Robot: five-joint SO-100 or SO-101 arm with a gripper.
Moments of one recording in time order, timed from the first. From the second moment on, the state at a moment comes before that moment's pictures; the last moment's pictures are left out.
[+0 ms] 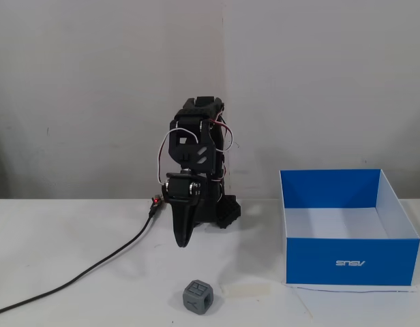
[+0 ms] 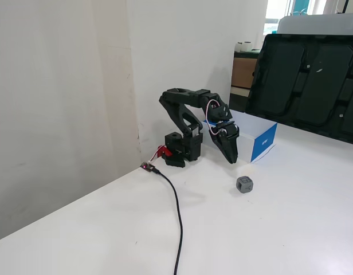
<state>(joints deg) -1.6 137.4 135.8 62.3 22.9</state>
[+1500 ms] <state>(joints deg) -8.8 105.7 128.8 50.6 37.8</state>
